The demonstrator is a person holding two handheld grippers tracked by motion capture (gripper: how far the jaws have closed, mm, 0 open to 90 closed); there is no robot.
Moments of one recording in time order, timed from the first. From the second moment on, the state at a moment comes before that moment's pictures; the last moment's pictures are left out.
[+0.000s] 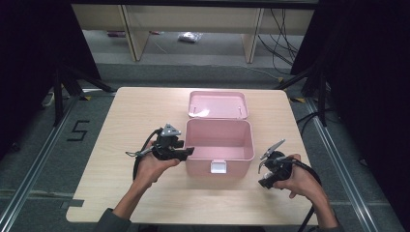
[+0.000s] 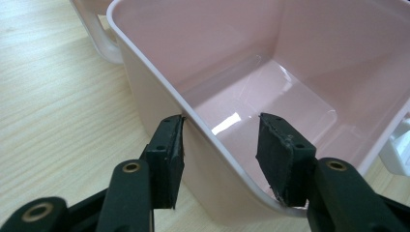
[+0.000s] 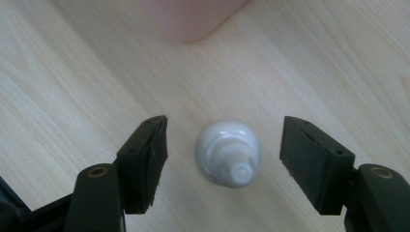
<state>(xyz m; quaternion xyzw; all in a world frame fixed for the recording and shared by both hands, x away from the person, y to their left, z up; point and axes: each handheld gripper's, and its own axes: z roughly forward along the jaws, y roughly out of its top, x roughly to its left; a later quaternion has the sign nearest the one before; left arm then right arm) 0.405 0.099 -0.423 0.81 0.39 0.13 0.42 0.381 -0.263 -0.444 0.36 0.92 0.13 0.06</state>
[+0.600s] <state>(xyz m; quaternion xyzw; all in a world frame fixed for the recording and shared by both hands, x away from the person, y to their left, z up) 0.405 0.098 -0.423 0.81 0.39 0.13 0.42 0.386 -0.257 -0.446 0.36 0.93 0.11 0.05</state>
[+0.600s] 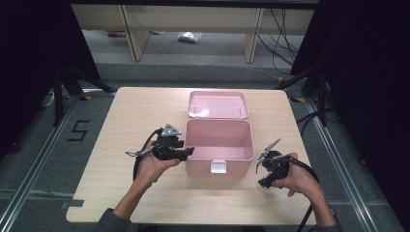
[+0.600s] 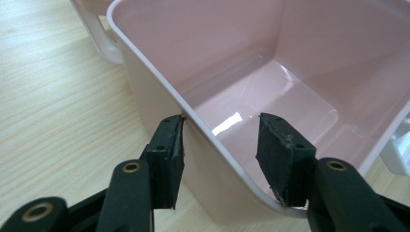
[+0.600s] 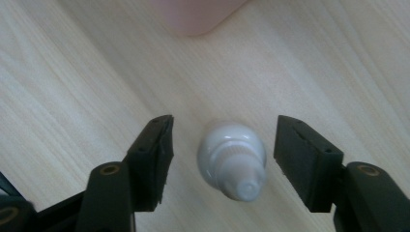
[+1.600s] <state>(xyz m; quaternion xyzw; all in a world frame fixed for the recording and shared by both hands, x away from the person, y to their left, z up) 0.405 0.098 -0.423 0.81 0.39 0.13 0.42 0.386 -0.254 -0.445 0.33 0.94 0.08 0.06</state>
